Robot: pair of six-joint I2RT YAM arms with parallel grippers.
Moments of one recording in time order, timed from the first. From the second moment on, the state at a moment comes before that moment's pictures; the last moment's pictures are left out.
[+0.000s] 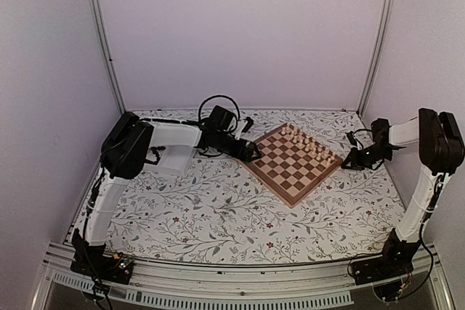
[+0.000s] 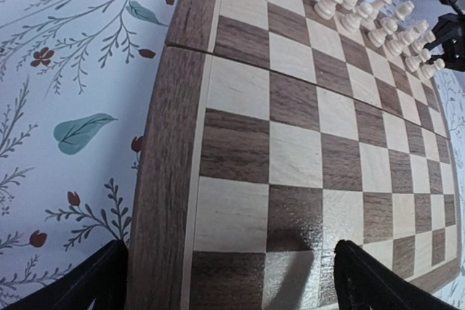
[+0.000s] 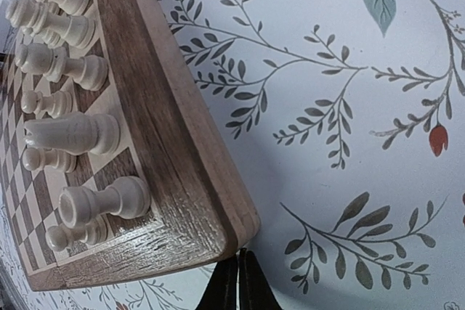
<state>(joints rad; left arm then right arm) -0.67 2.43 1.82 -0.15 0.35 -0.15 -0.14 1.90 1.06 -0.38 -0.54 -0.17</state>
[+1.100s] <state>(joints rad) -0.94 2.05 1.42 -0.24 0.22 -0.13 -0.15 1.90 1.07 -0.38 -0.55 -0.20</state>
